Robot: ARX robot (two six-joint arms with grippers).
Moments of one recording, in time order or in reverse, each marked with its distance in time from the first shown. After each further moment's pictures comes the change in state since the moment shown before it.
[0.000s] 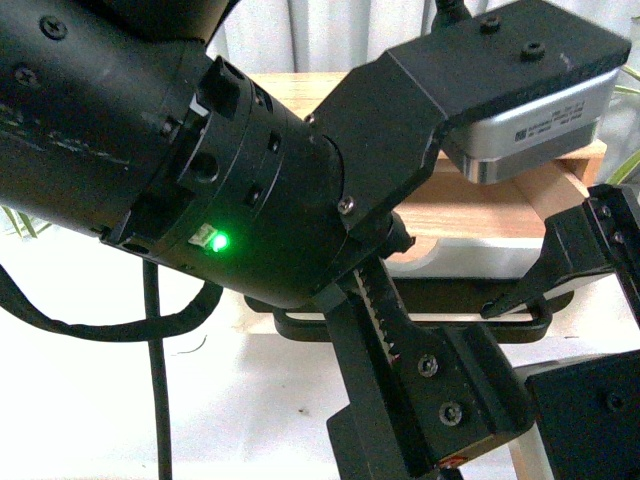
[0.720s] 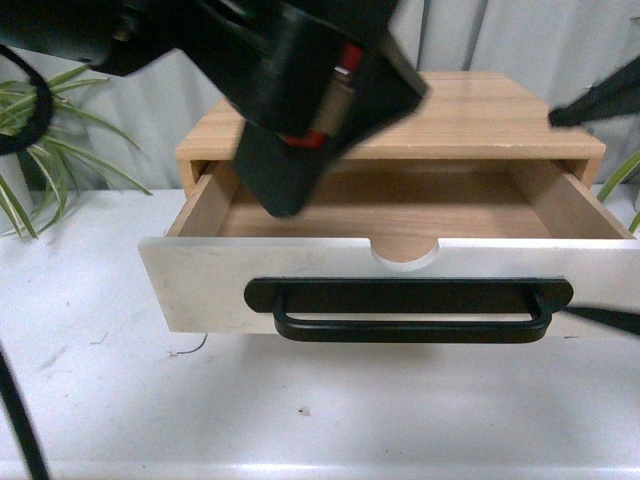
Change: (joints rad) left arm 0.158 -0.277 -0.132 0.293 -0.030 -0.263; right arm -0.127 -0.218 0.065 0.017 -0.246 0.292
